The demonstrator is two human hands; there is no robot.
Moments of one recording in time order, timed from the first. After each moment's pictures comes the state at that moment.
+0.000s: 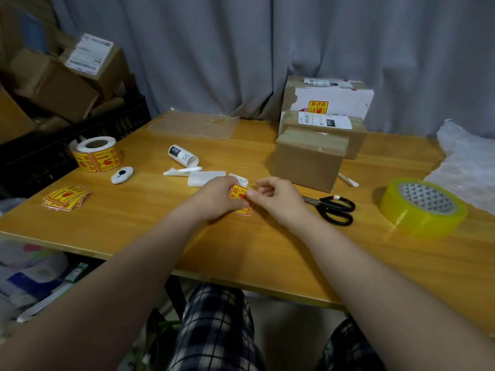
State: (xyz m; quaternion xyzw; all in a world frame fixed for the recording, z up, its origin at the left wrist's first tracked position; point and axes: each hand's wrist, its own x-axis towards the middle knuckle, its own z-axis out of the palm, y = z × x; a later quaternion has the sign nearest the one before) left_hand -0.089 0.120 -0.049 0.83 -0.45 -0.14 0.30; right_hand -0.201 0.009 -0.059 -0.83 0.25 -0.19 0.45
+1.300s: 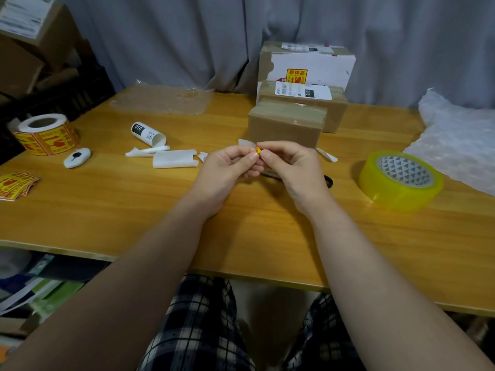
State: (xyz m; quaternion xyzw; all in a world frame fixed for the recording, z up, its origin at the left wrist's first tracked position) left_hand -0.138 0.073 -0.064 0.53 -0.38 -0.29 0.70; right_hand -0.247 -0.028 -0.057 -0.72 0.13 -0.37 0.57
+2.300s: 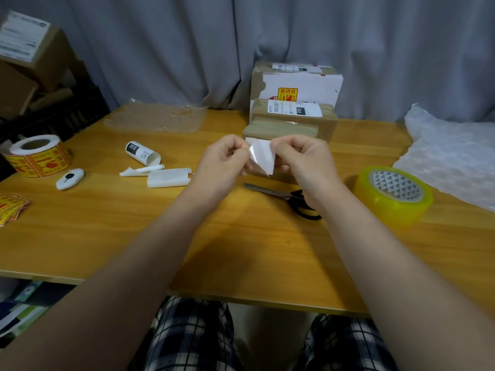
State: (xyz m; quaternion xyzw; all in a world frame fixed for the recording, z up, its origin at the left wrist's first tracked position) left_hand -0.140 0.067 -0.019 0.64 -0.42 -0.16 0.62; right_hand -0.250 -0.039 -0.012 -0.69 0.23 -0.36 0.58
